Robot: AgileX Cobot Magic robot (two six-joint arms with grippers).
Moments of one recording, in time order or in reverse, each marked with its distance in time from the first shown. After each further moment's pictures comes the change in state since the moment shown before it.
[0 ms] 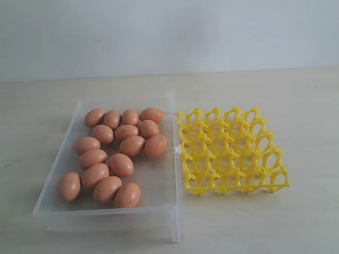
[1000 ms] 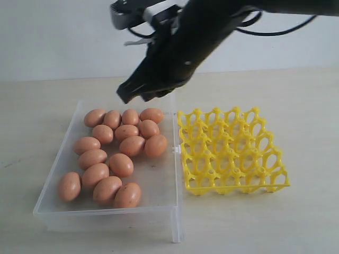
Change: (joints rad) left arm 0.000 0.000 0.000 0.000 0.000 0.000; right arm 0.638 1.771 -1.480 -0.019 0.690 -0.535
